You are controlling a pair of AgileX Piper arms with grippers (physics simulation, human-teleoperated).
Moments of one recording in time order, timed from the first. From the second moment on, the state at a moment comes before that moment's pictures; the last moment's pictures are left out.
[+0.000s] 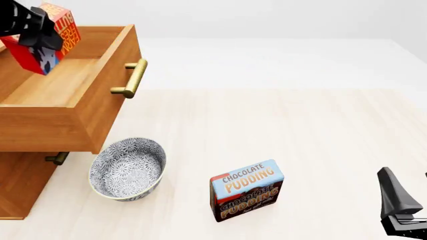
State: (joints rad) left arm -0.05 1.34 -1.65 1.20 0.17; right arm 0.00 0.01 0.00 0.00 0.00
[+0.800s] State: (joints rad) left arm -0.01 1.37 -1.55 1.13 0.15; right arm 0.00 0.01 0.00 0.00 0.00
